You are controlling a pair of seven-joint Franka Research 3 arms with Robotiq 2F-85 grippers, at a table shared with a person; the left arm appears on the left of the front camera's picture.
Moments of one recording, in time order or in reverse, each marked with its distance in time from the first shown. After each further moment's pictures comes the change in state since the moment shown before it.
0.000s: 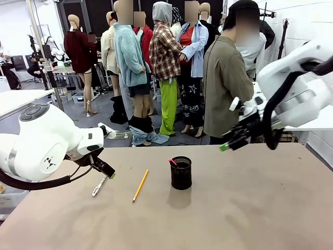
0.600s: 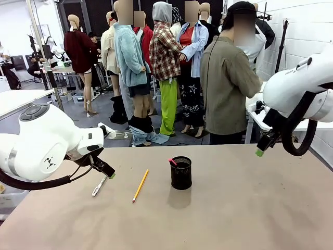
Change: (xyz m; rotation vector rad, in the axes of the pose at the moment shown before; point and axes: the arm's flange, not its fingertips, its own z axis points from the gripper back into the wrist) left arm 0.000 0.000 0.000 0.000 0.000 0.000; right arm -0.018 -0.005 0.048 -0.245 0.540 -0.429
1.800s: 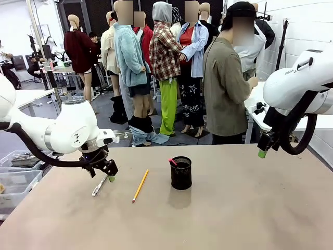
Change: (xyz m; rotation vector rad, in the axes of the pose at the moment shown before) left arm 0.039 0.058 -0.091 -0.030 0.389 0.269; right arm 0.004 0.003 0.004 0.030 0.052 -0.055
